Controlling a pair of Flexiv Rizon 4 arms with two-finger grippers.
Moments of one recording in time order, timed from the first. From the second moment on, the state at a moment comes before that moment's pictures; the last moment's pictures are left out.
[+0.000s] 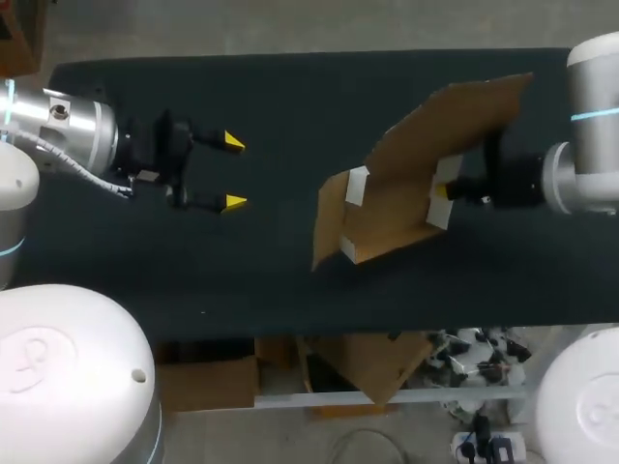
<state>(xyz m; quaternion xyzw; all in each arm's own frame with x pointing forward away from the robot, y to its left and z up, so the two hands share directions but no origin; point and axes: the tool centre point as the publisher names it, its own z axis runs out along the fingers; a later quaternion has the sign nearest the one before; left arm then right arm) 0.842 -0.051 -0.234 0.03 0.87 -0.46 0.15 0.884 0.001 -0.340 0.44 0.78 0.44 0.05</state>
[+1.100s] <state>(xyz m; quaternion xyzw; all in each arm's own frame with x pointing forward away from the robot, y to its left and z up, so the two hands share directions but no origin) 0.855 -0.038 -0.239 0.01 0.89 -0.44 0.14 0.874 0.000 -0.331 0.54 0.79 0.29 0.03</state>
